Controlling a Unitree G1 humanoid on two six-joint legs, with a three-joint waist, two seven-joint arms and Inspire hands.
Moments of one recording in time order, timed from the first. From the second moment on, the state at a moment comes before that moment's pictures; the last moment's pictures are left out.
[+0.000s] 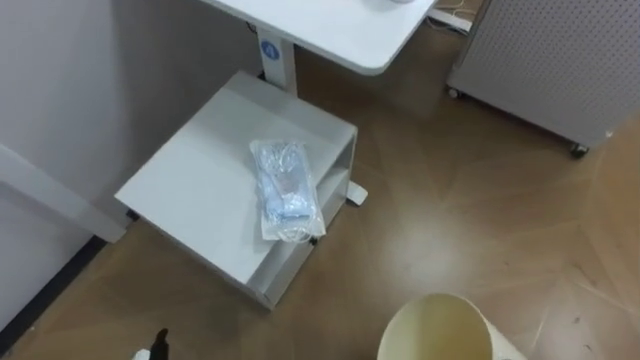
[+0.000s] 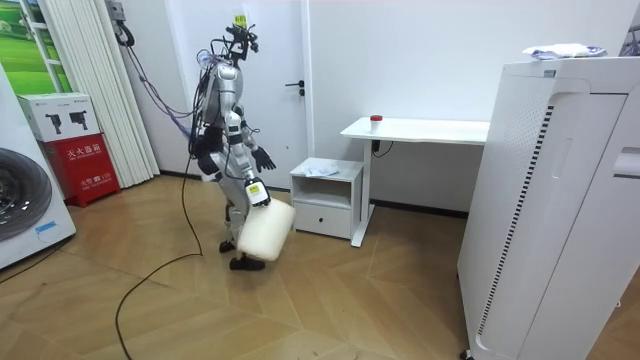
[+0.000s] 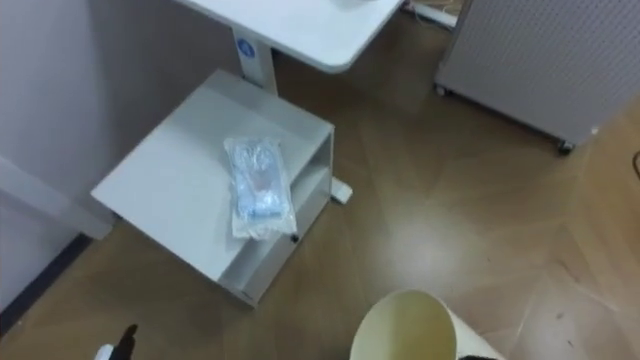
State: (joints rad) left arm -0.34 0.21 -0.15 1.28 0.09 -0.20 0.35; right arm -0.33 -0.27 0.08 1.32 0.28 -0.17 -0.16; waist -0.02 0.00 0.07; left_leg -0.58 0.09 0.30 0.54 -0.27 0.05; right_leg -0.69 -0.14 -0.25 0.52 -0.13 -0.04
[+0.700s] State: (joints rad) left arm -0.58 0.22 -0.24 1.24 0.08 -0.27 0.64; right arm -0.44 -0.30 0.25 1.29 0.38 -0.18 -0.17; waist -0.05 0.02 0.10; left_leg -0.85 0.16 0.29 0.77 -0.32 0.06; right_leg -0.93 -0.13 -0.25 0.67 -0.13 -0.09
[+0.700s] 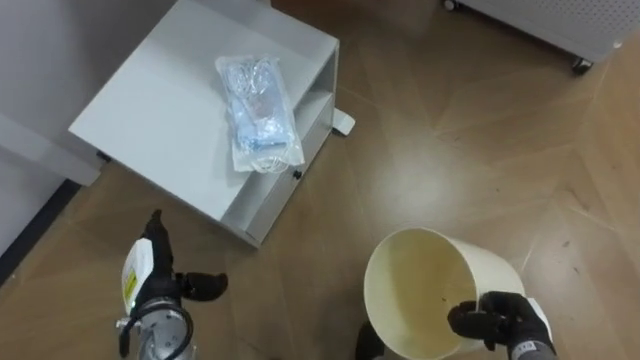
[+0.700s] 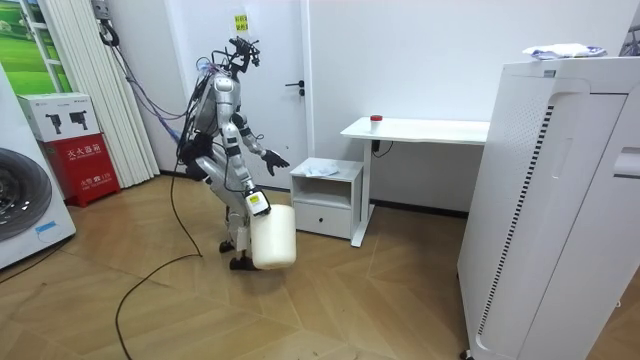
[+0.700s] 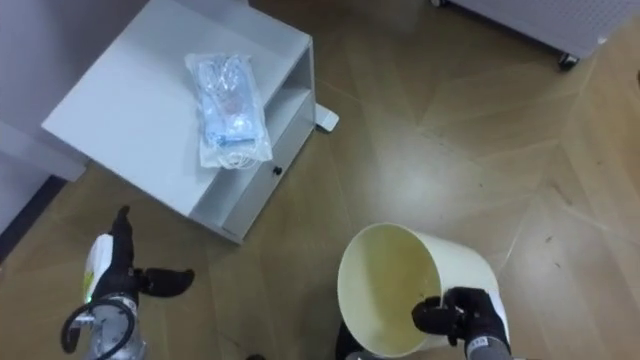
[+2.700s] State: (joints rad) left arm -0.82 0.34 -0.37 1.25 0.51 -0.19 0.93; right arm -0.46 -0.33 0.28 1.11 0.47 -0.17 -0.15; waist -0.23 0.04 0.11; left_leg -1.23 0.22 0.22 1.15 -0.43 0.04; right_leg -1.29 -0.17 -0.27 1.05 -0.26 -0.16
